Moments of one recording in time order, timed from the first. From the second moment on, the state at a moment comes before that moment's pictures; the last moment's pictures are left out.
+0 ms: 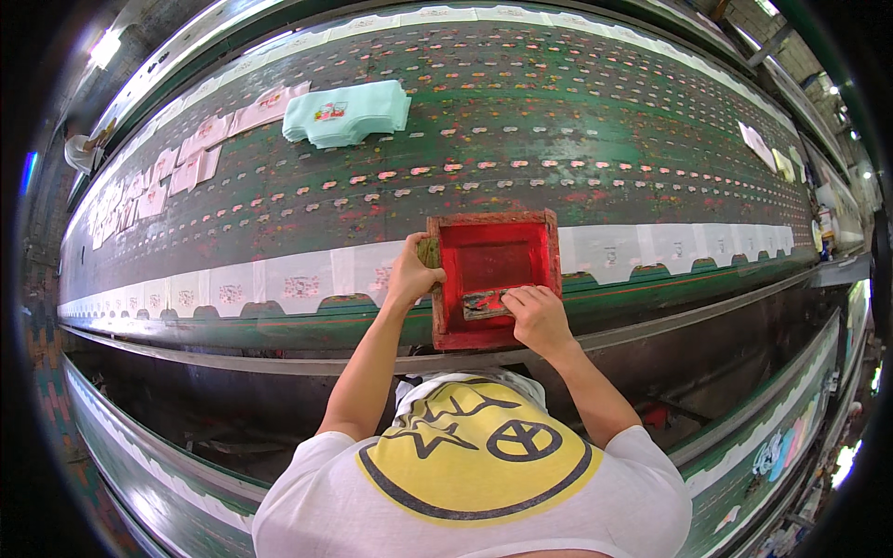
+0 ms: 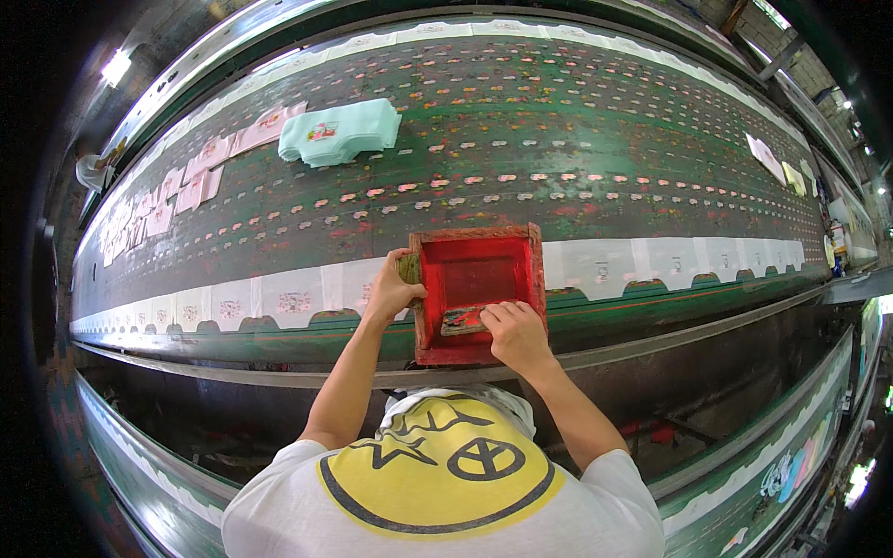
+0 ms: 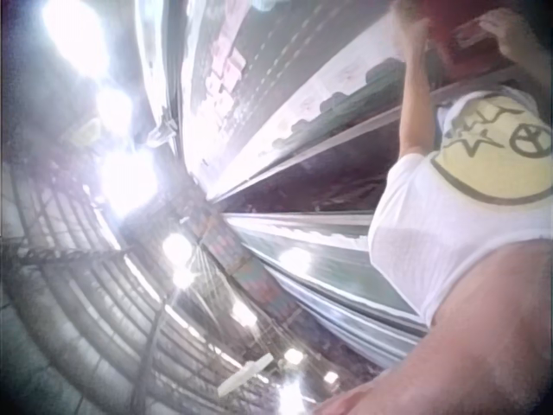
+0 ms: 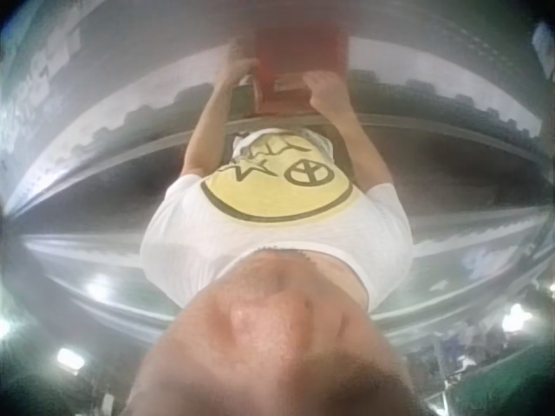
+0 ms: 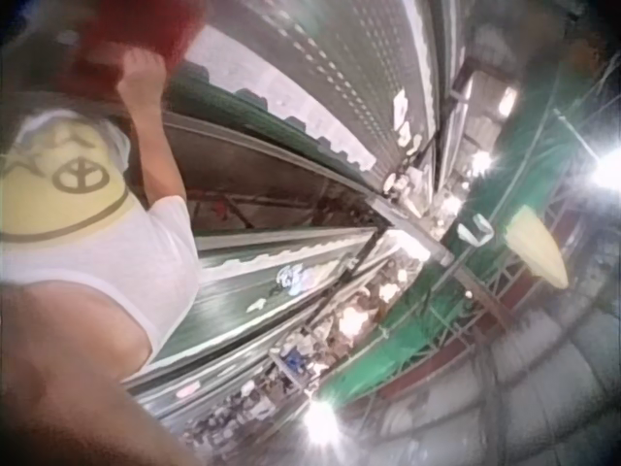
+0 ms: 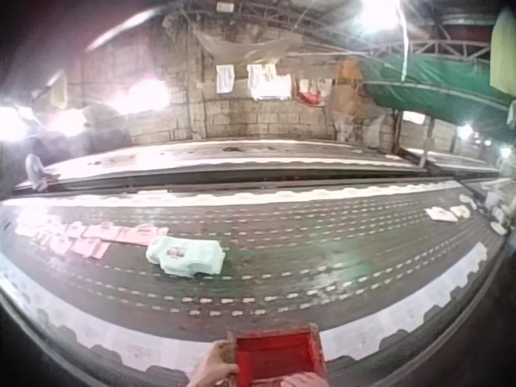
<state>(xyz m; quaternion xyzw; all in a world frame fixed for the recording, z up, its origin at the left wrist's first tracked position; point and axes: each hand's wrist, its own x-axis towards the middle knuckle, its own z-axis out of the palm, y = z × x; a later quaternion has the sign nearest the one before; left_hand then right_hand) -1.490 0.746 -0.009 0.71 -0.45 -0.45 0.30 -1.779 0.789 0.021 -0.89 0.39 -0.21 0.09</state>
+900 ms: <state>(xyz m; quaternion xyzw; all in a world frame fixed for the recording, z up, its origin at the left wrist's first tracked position) -1.545 0.736 -0.021 0.74 -0.48 -0.40 0.24 -1.838 0.745 0.016 -0.89 0.35 -0.24 0.14</state>
